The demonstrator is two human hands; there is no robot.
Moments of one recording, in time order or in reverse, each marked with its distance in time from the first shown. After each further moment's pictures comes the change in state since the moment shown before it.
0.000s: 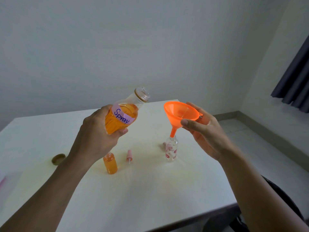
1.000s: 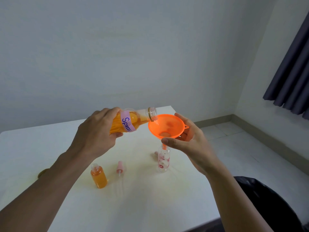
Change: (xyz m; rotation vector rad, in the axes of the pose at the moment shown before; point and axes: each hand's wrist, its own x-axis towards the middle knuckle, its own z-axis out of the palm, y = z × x) left_hand 0.040 0.016 0.021 0.422 -0.066 0.215; right_hand -0.005 0.018 0.002 -0.159 0.049 -0.044
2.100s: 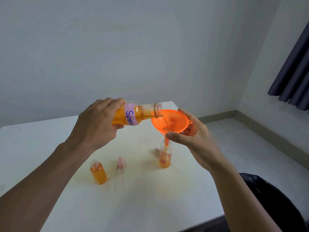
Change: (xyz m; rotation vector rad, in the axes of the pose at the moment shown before) left_hand 0.011 0.003 0.000 0.051 0.078 0.132; right_hand 0.007 0.005 -0.008 0.020 0.000 0.006
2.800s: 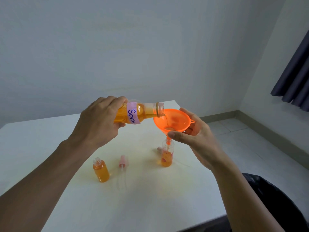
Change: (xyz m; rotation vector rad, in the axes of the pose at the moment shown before) left_hand -0.001 -0.004 -0.002 0.026 0.000 -0.011; right_hand 0.002 0.001 0.002 -0.017 -0.009 0.011
